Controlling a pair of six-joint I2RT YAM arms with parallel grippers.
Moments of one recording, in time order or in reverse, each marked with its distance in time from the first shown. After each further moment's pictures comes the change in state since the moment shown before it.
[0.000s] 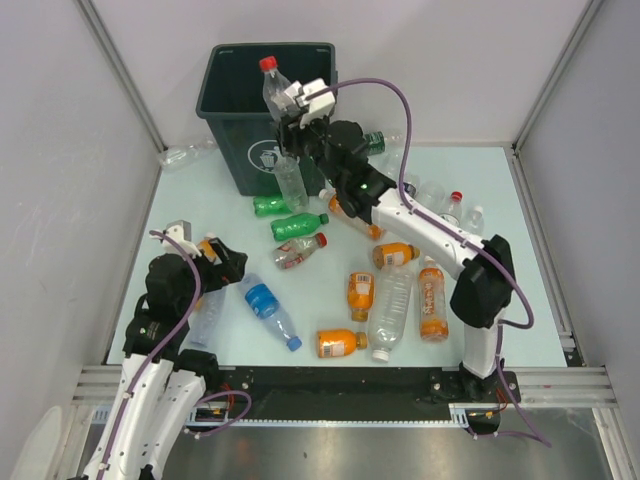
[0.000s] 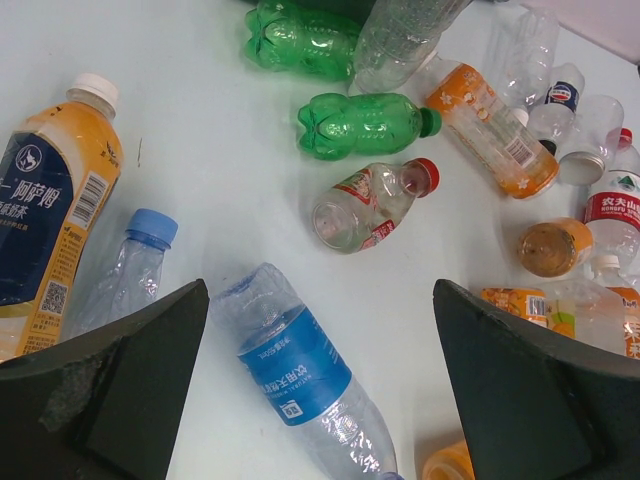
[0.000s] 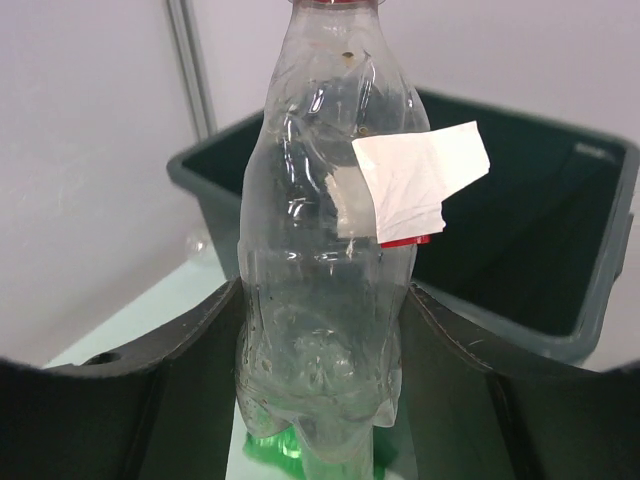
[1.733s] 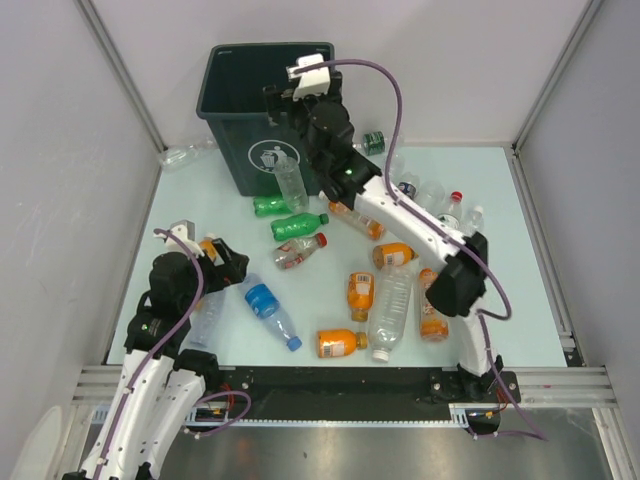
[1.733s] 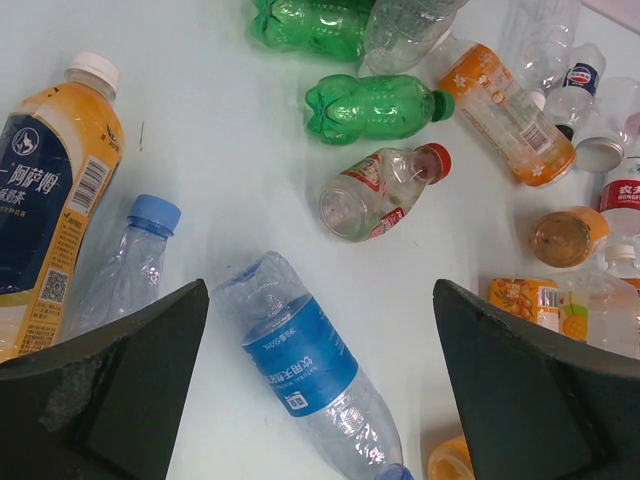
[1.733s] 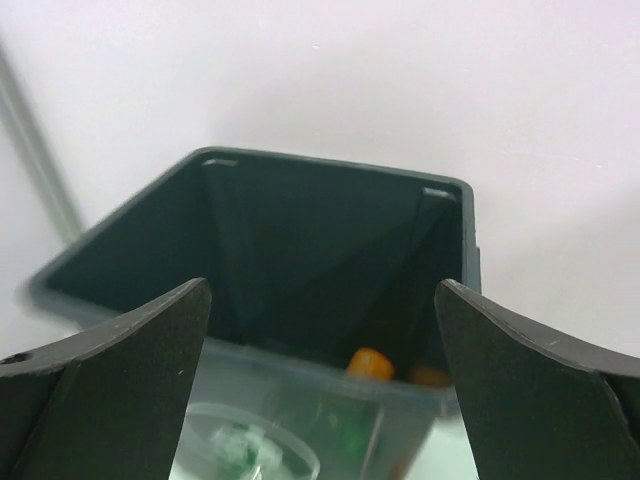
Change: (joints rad) left arm -0.016 0.025 0.000 -0.016 -0.012 0.001; right arm 0.005 0.276 0.459 -0.033 0.335 -0.129
